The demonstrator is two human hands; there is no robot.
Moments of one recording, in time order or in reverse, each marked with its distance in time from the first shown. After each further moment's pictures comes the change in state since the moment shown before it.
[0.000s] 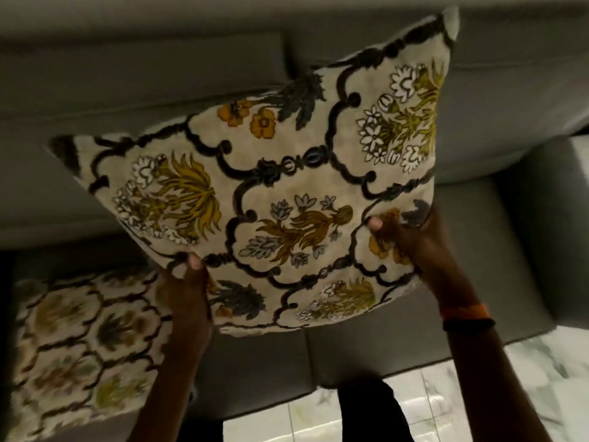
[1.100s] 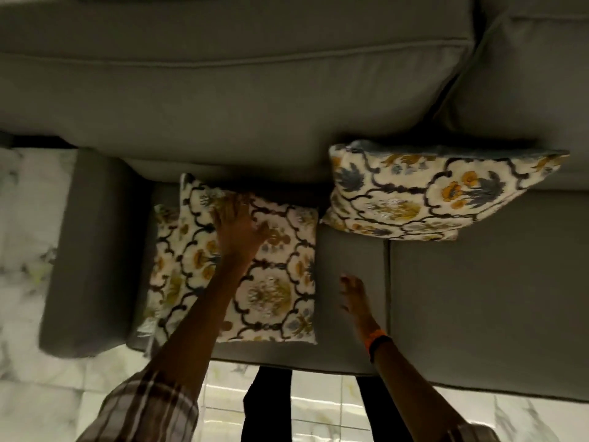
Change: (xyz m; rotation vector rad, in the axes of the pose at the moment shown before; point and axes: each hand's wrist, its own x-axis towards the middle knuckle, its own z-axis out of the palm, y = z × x) left_hand 0.098 -0.025 -0.127 1.335 0.186 0.232; right_hand -0.086 0.211 0.242 0.171 -0.184 0.721
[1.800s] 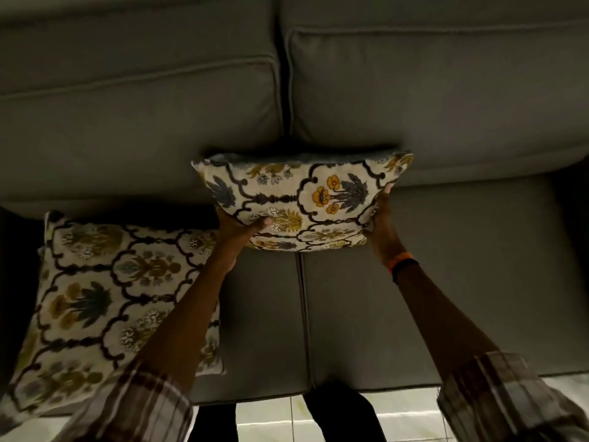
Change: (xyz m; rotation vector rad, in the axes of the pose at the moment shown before) left_hand -0.004 0.213 0.079 -0.979 -0.253 -0.137; right_hand 0.075 -0.176 -0.243 0.156 0.031 -0.372
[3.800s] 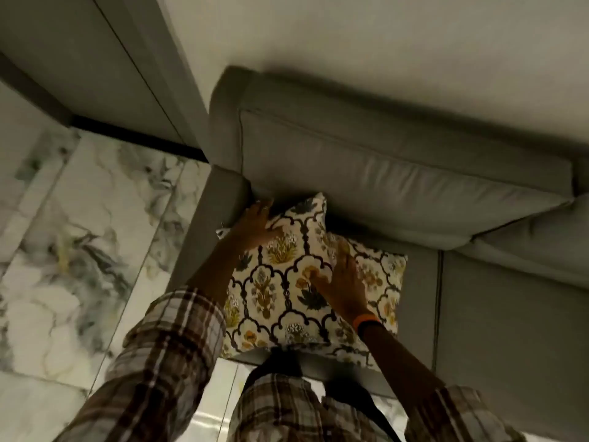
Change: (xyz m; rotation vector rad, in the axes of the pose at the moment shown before) left_hand 0.013 -0.019 -0.603 0.730 -0.196 0.033; right_hand -0.262 0.067 0.603 -1.205 -0.222 -0.123
